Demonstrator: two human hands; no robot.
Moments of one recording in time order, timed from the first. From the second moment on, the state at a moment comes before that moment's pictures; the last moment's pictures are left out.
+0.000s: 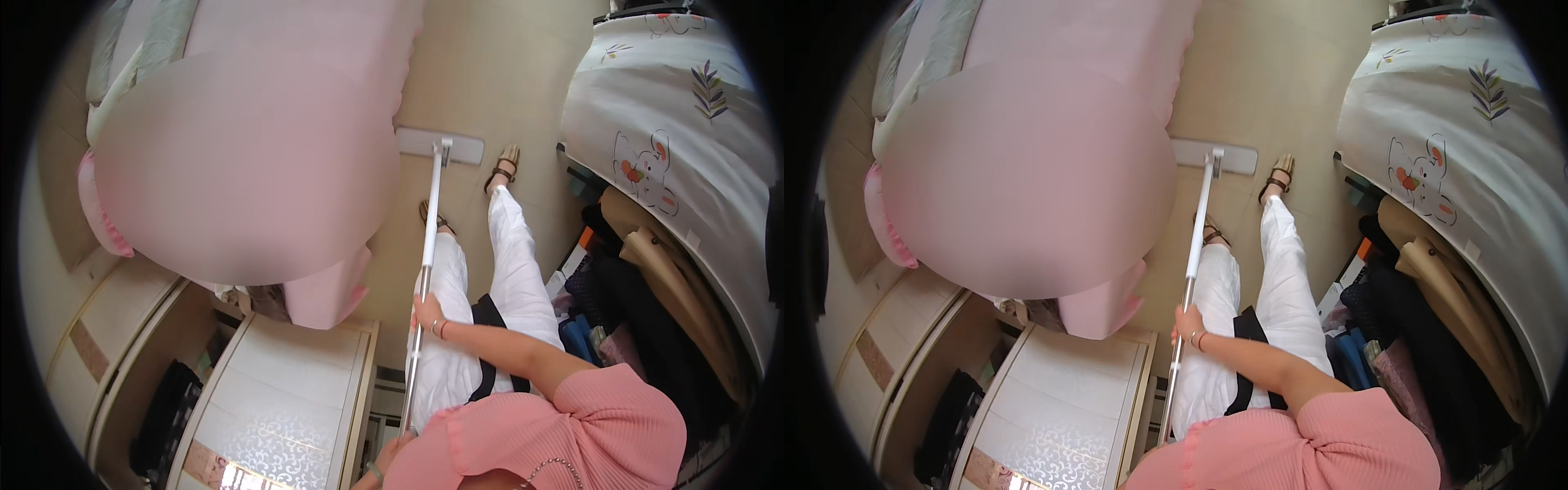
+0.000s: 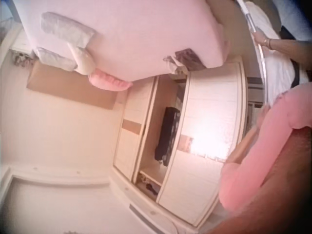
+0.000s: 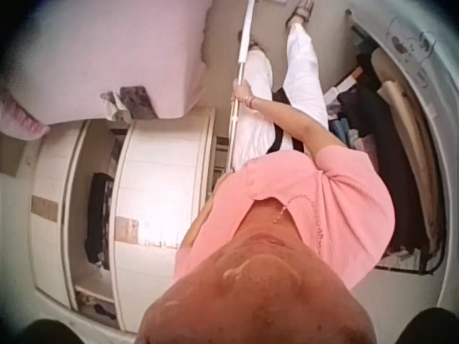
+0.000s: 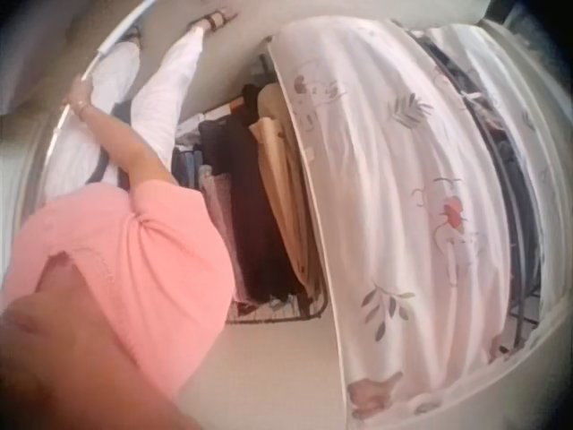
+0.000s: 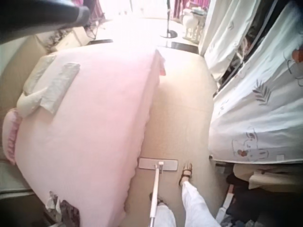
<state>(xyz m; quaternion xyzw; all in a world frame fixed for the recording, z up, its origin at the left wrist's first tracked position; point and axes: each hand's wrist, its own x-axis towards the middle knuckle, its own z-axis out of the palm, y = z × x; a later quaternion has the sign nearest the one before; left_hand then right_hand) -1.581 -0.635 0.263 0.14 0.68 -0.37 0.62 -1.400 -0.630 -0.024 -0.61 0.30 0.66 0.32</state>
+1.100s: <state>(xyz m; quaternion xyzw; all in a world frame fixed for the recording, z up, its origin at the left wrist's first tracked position) -1.579 -0.679 0.249 0.20 0.66 -0.41 0.59 -1.370 -0.679 -0.050 -0.56 0.35 0.68 0.32</state>
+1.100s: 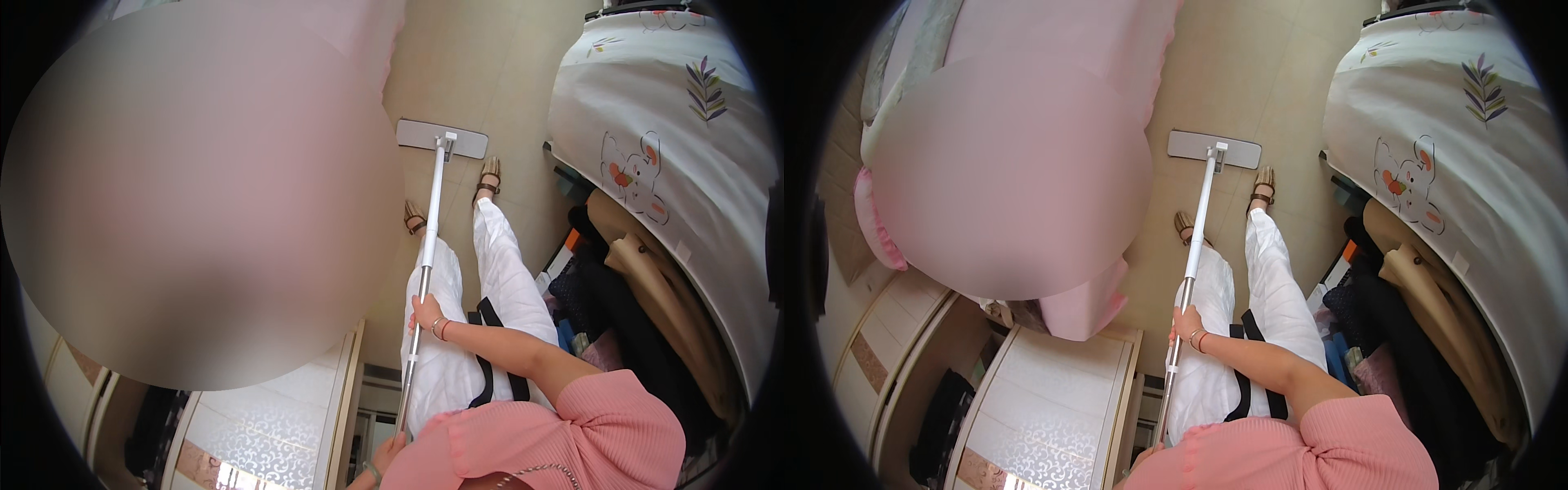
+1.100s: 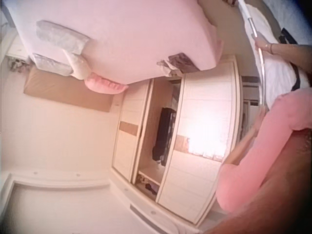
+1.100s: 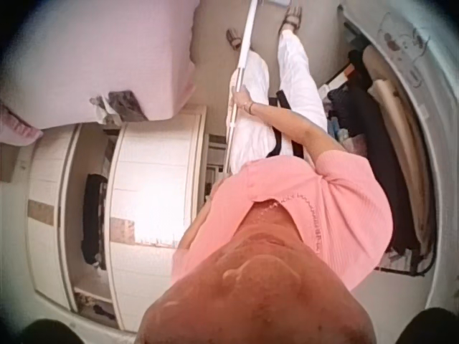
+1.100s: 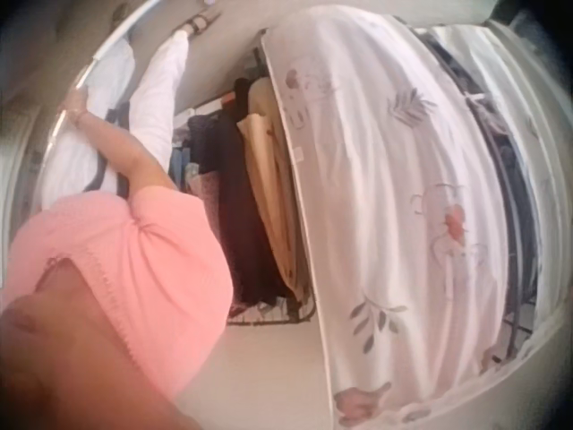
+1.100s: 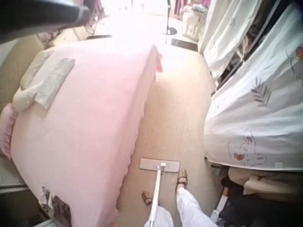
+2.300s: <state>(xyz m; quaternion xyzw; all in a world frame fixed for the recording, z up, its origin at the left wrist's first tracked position) -1.616 -0.566 0.207 0.41 0.54 -0.56 0.48 -1.424 -0.654 -0.082 -0.56 0.43 0.58 0.41</state>
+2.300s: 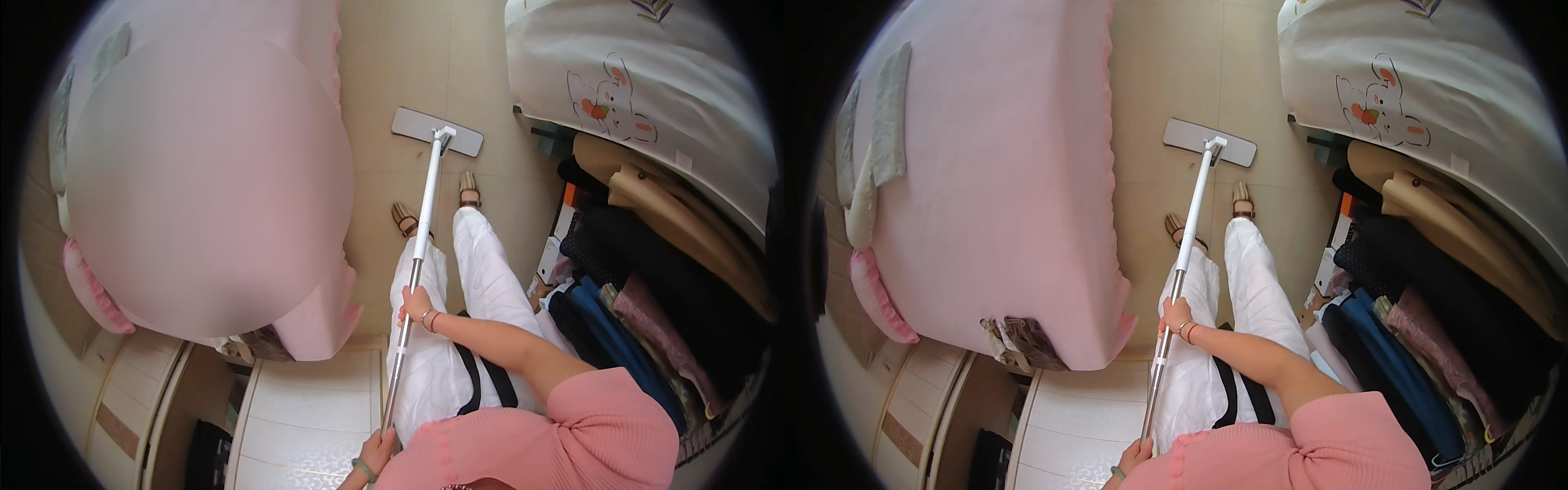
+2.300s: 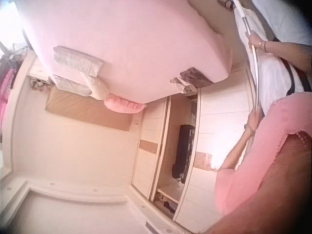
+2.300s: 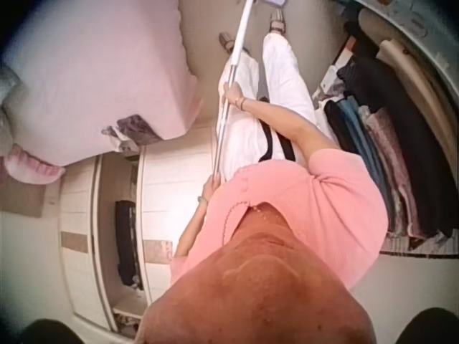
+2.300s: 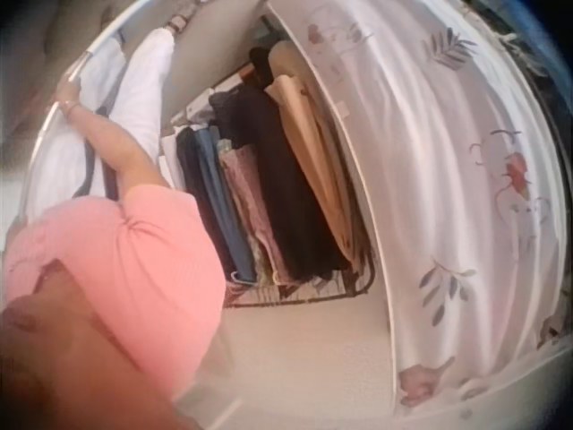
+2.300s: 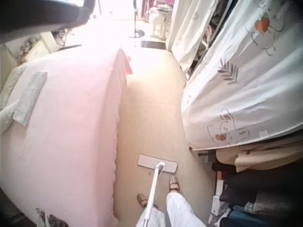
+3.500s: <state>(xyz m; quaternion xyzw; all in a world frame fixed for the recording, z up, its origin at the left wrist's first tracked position) -1.697 -0.750 0.168 0.25 0.68 -0.40 0.57 -1.492 -0.721 -0.113 -0.63 0.12 0.67 0.37</state>
